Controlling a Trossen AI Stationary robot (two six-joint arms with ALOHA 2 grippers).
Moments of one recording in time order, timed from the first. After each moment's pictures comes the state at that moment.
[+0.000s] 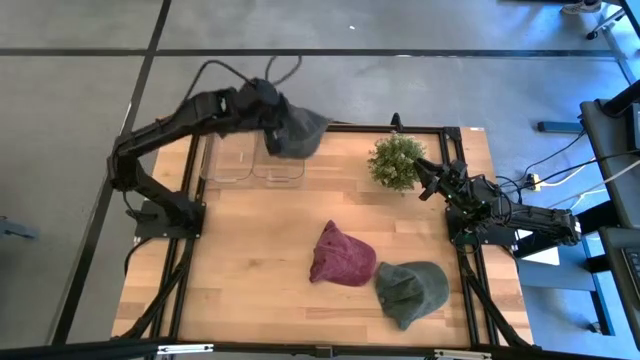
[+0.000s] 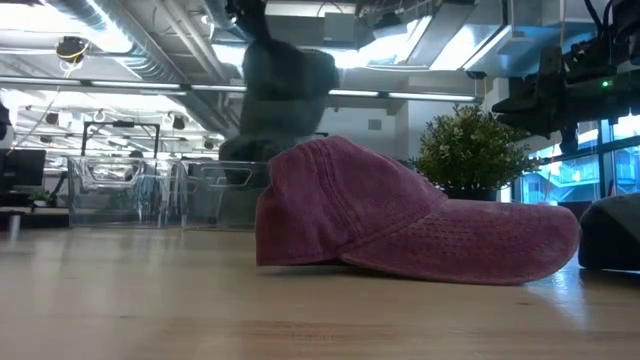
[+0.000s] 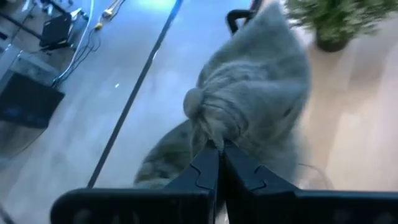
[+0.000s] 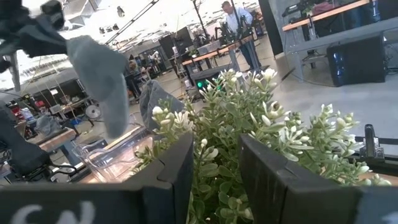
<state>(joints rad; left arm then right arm) 0.41 1.46 1.71 -1.00 -0.33 0.25 -0.17 0.01 0.01 0.08 0.60 0.36</state>
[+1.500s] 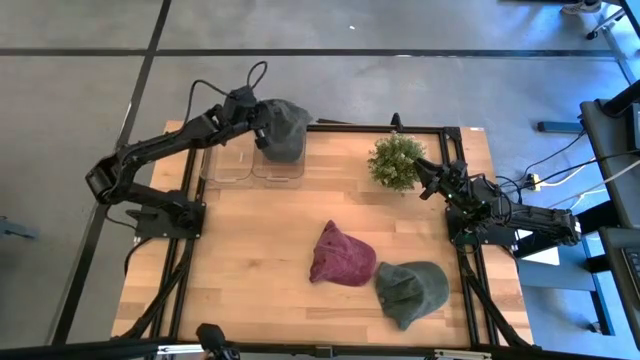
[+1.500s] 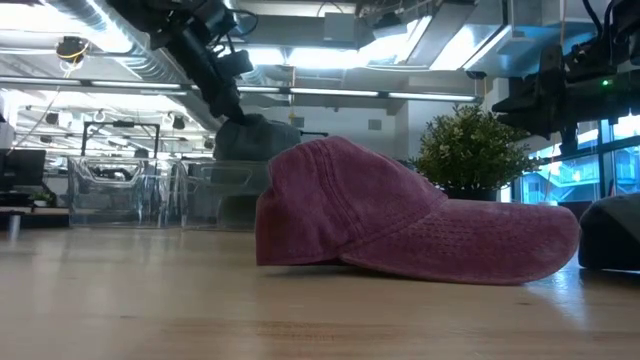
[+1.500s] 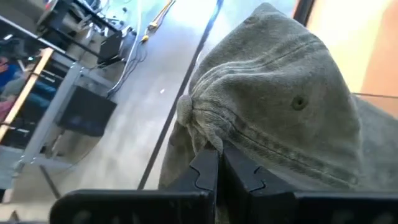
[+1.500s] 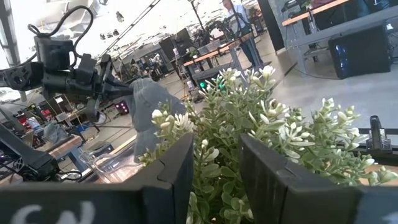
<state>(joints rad) 0.72 1.28 0.96 -0.24 -0.24 0.62 -0.17 0.01 0.01 0.08 0.60 0.42</state>
